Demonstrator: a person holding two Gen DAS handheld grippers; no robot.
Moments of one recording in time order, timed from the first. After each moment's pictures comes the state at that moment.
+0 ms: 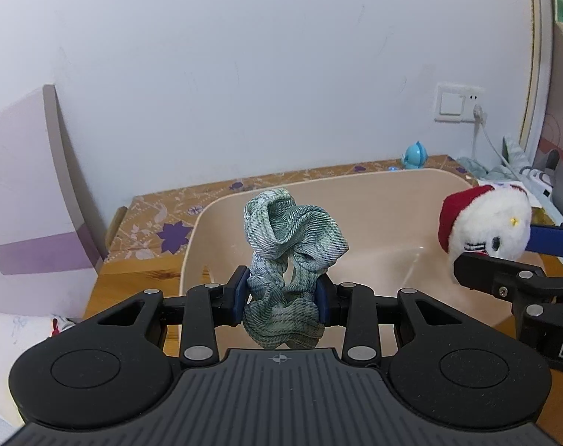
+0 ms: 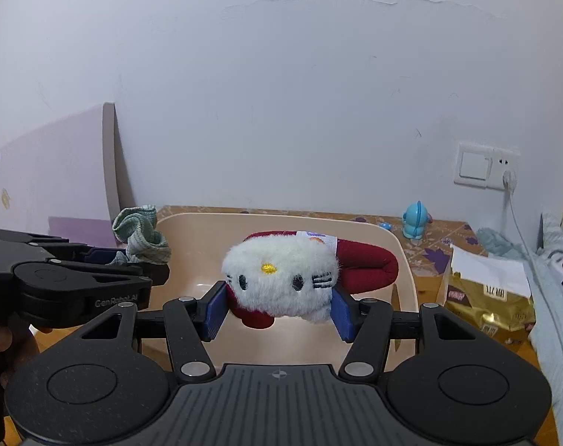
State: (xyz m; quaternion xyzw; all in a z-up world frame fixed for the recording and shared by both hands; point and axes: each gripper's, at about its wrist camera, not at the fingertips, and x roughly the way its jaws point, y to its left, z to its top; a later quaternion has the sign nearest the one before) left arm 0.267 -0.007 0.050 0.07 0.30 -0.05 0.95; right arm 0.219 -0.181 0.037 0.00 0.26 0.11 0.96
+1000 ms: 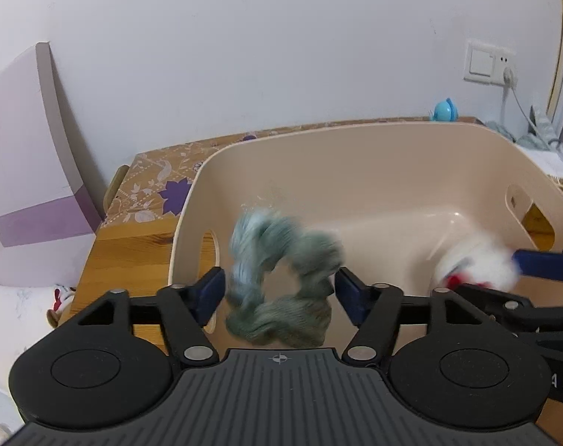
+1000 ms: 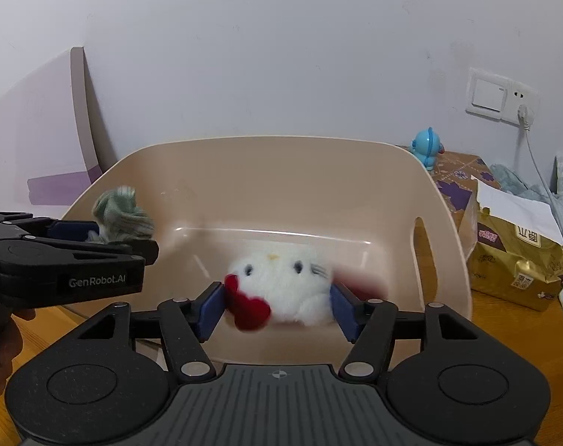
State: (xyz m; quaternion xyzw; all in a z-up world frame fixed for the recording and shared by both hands) left arm 0.302 0.000 0.019 0.07 0.37 -0.02 0.93; right arm 0.261 -0.173 -0.014 0.02 0.37 0.10 0.93
